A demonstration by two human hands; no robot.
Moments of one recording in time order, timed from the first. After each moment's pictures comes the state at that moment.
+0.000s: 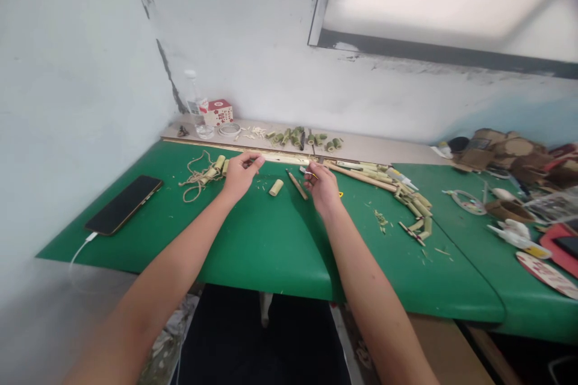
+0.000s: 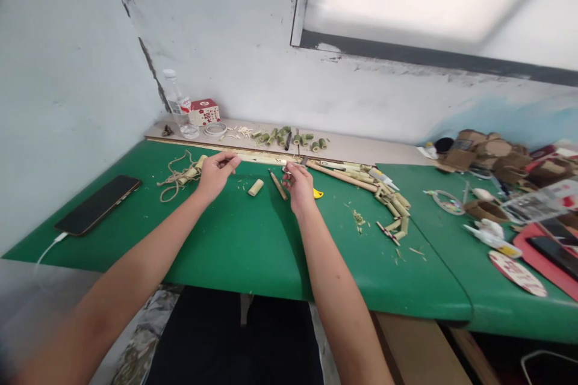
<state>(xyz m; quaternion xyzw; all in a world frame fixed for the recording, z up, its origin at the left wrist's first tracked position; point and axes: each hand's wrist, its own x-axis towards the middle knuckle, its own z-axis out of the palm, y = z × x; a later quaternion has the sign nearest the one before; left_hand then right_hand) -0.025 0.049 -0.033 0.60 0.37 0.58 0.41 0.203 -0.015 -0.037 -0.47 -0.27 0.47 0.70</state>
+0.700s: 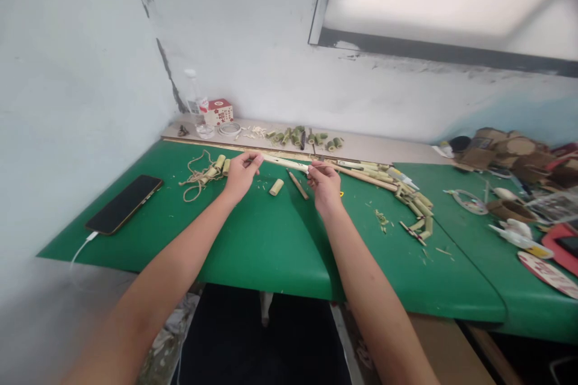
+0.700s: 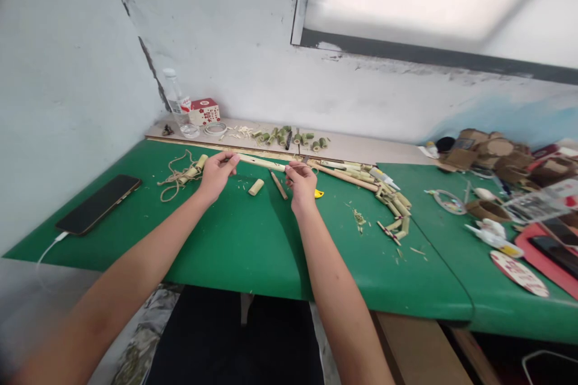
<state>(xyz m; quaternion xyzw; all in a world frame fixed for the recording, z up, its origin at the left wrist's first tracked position) -0.021 0.047 -0.034 0.58 0.36 0.58 0.45 0.201 -0.015 -0.039 -0.50 -0.28 0.39 0.72</state>
